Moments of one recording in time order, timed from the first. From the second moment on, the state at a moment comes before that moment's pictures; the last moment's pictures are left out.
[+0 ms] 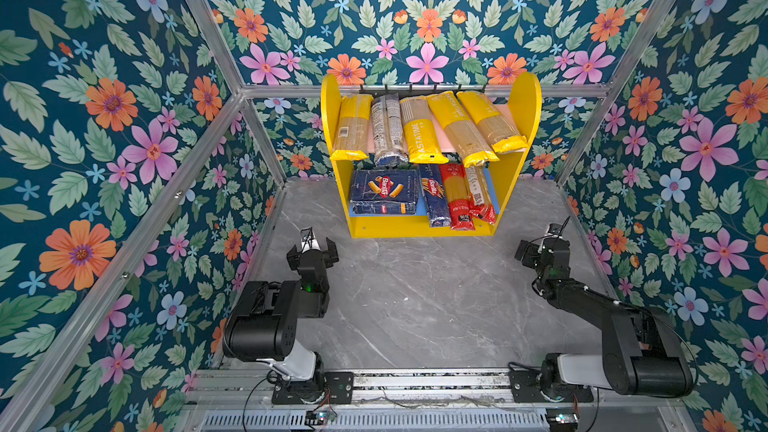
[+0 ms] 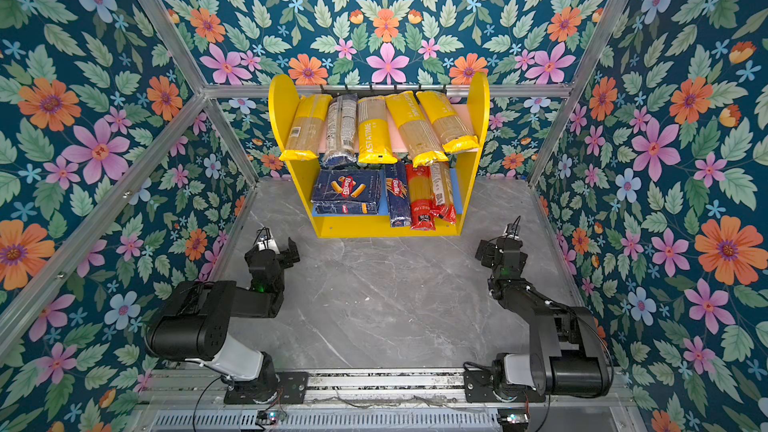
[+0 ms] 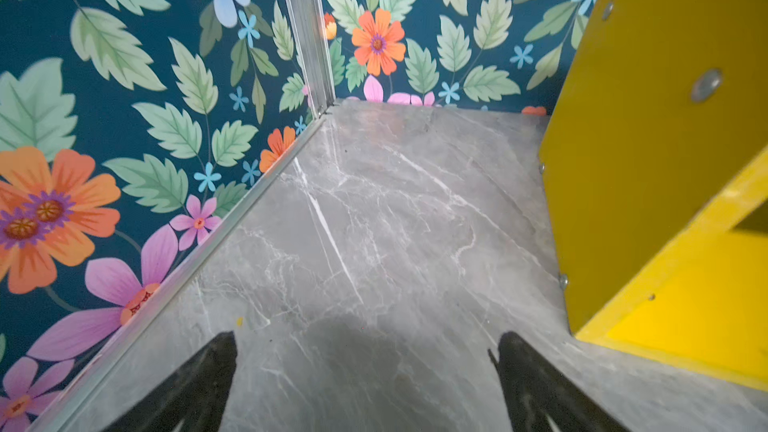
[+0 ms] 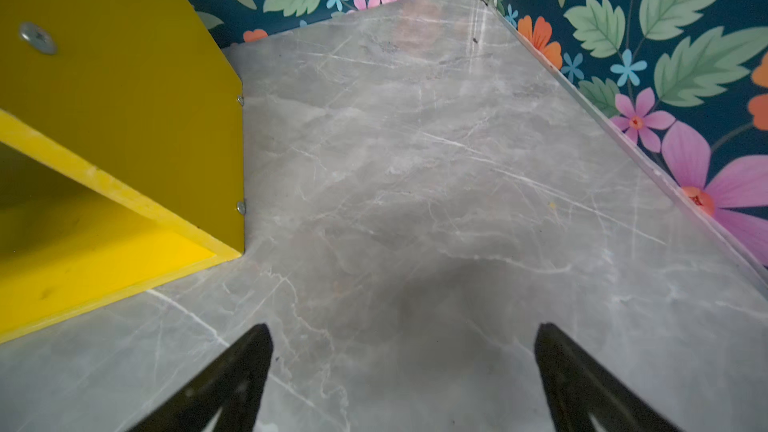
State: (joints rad) left arm -0.05 1.57 0.31 1.00 -0.36 -0.02; right arm -0.04 1.37 0.43 0.44 0.18 0.21
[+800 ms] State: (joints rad) left arm -0.05 1.62 0.27 1.17 -0.29 -0.02; right arm -0.06 1.43 0.32 0.71 -0.07 0.10
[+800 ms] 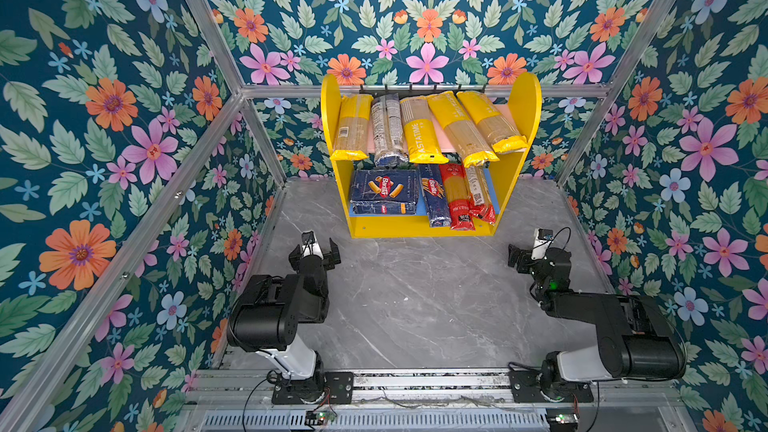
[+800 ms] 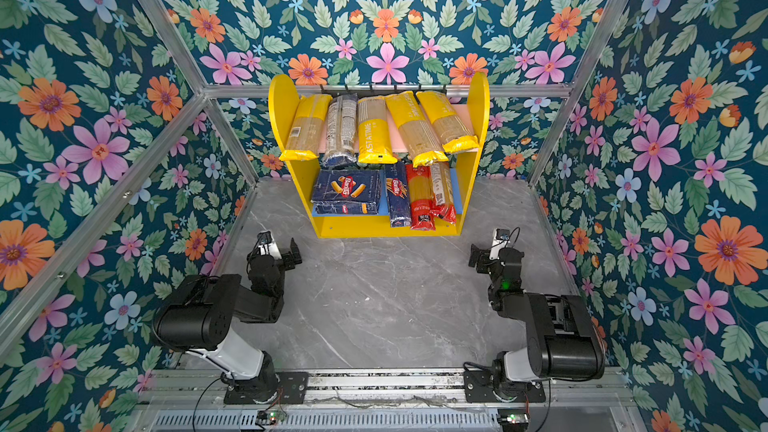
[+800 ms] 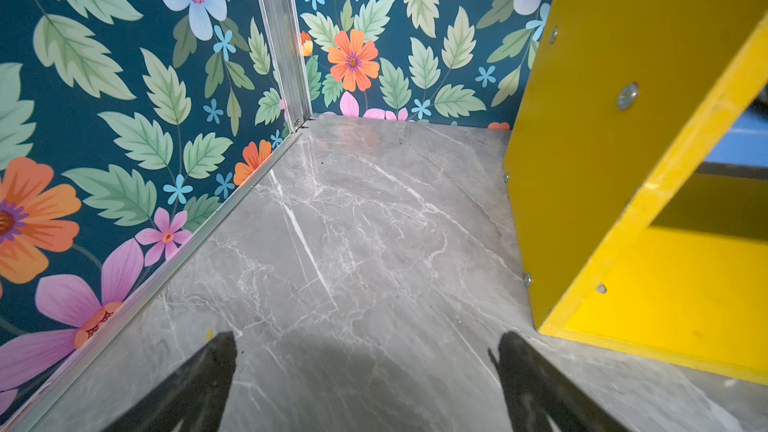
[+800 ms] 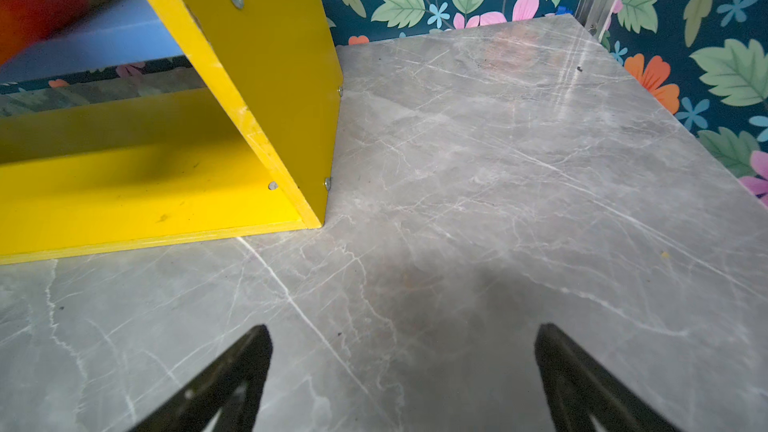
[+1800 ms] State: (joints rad) left arm -0.02 1.62 0.28 1.17 -0.12 0.01; right arm -0.07 1.43 0.31 0.74 -0.16 0.08
